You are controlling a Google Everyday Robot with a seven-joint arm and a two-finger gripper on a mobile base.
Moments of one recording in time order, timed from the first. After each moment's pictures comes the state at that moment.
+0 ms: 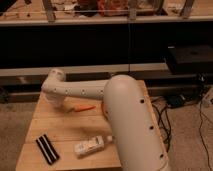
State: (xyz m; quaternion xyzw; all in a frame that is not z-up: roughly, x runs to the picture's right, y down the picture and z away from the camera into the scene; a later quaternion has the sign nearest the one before) arm -0.287 0.047 0.891 -0.07 -0.19 -0.59 0.78
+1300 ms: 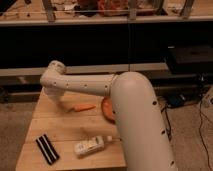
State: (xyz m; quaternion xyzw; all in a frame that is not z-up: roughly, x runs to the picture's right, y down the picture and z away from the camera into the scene) arm -0.277 0.007 0.845 -0.05 -0.18 -0.60 0.78
